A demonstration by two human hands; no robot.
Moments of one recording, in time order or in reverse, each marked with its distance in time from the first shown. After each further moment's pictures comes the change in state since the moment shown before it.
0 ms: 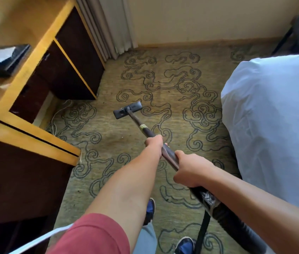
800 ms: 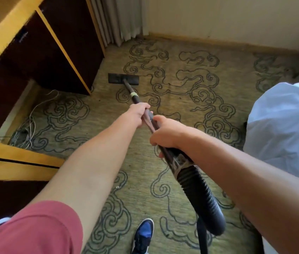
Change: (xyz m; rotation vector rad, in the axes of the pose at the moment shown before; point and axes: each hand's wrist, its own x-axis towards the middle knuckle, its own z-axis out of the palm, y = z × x) left_hand 0.256 0.286 -0.047 -0.097 -0.158 0.087; right_hand 0.321 -0.181 -0.143 0.349 -0.076 -0.021
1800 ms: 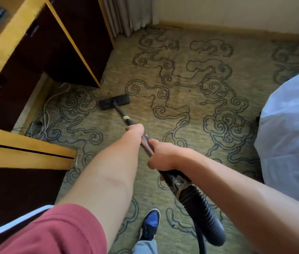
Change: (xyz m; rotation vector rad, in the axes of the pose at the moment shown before) left_hand 0.007 -0.072 -0.036 0.326 0.276 -0.247; right_hand -0.012 0.022 0.045 -0.210 -0.280 -0.056
